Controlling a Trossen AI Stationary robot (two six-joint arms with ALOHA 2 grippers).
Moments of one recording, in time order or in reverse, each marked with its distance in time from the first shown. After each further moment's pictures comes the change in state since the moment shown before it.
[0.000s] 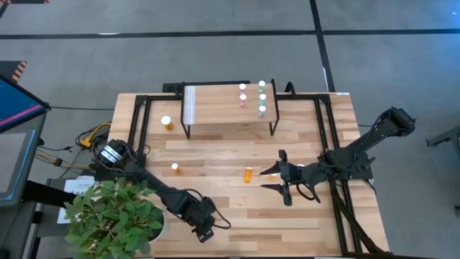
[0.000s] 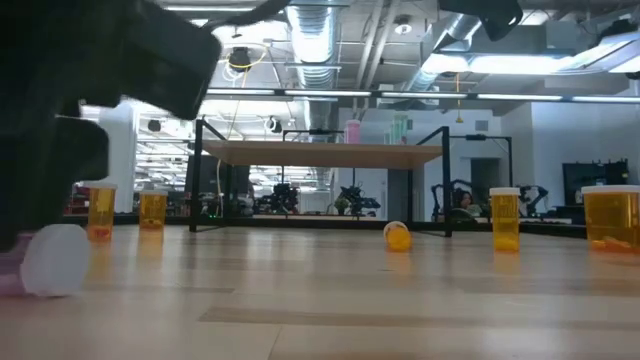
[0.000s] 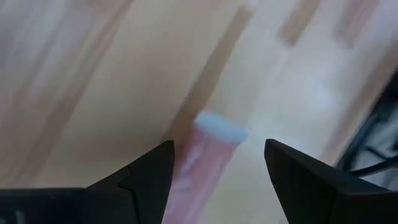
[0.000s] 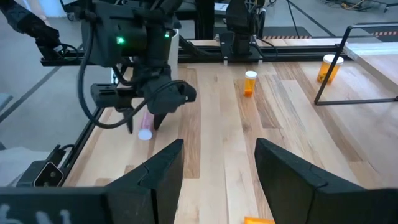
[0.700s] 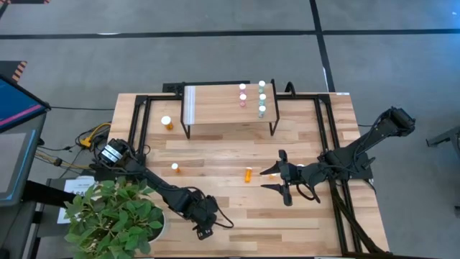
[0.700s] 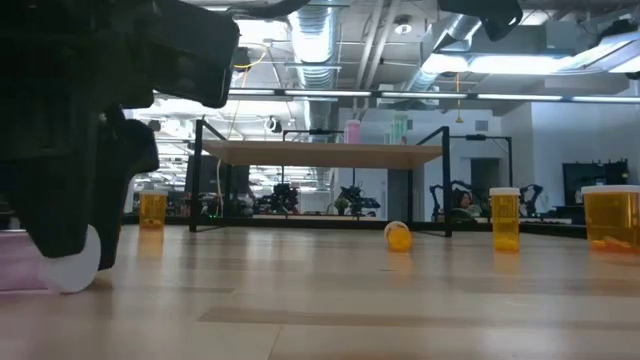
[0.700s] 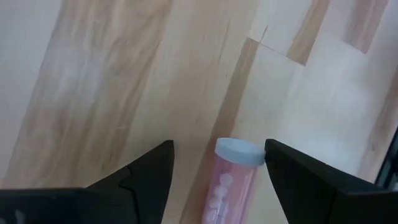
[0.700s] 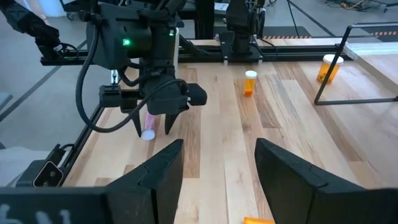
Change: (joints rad) left arm 0.012 0.000 0.000 -0.032 -0.087 0.229; right arm 0.000 0.000 0.000 0.000 0.000 -0.001
